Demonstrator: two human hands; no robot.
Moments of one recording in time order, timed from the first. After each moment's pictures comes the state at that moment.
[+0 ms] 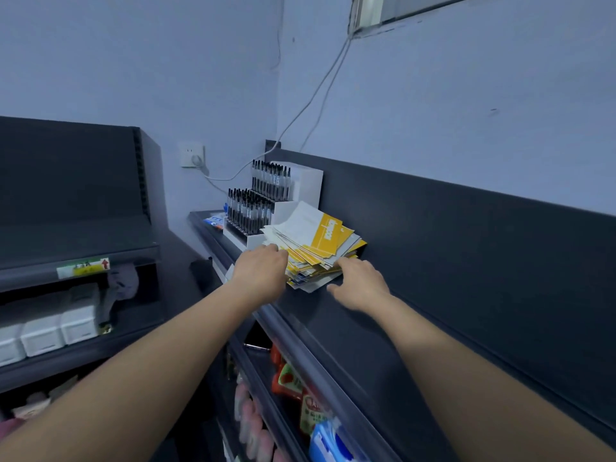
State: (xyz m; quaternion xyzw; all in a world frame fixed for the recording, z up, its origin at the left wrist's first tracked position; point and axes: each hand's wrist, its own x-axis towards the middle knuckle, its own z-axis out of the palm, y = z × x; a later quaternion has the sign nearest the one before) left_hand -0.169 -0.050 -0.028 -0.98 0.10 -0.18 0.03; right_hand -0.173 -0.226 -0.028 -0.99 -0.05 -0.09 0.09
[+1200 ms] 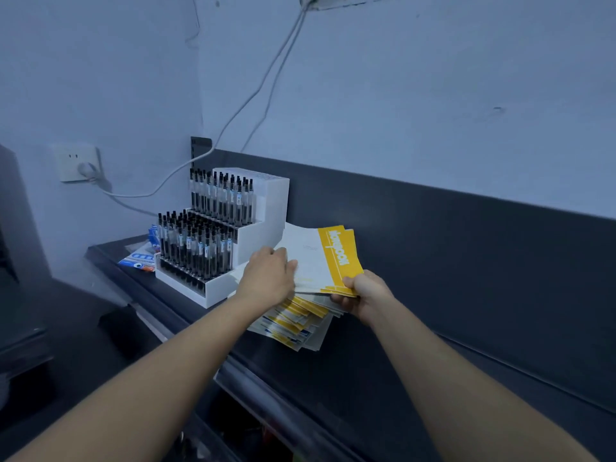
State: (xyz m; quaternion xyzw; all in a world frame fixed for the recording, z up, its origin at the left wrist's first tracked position) left_hand 0.023 -0.039 -0.031 -0.93 0.23 -0.14 -0.24; right_hand -0.032 -0.202 -0.033 -0.63 0.27 -0.10 0.72
